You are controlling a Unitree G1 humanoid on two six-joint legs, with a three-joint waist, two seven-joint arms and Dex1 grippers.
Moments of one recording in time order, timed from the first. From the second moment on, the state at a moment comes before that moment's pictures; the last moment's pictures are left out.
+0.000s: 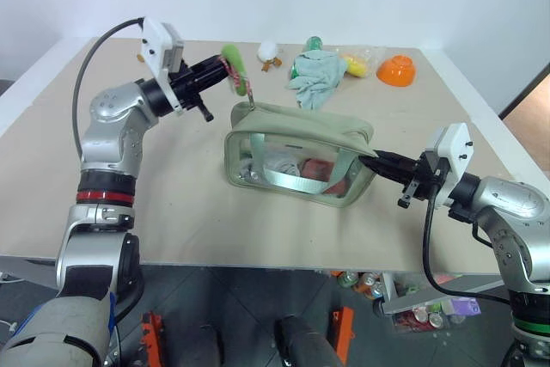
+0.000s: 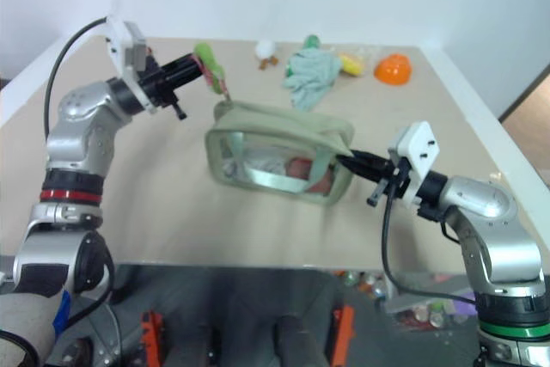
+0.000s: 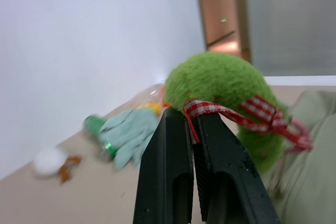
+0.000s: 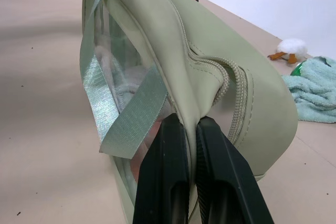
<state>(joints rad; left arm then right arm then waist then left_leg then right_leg) -1.03 0.41 0.07 0.48 -0.37 0.10 -1.02 -0.28 -0.77 -0.21 -0.26 0.48 0.36 0.89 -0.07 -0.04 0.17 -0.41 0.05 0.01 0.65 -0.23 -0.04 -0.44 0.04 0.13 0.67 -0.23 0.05</state>
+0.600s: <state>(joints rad) -1.12 0.41 -0.16 0.51 -0.22 0.08 -1.25 -0.27 -0.77 -0.20 -0.26 0.48 0.35 0.89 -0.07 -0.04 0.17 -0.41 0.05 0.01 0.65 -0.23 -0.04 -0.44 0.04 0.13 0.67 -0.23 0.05</state>
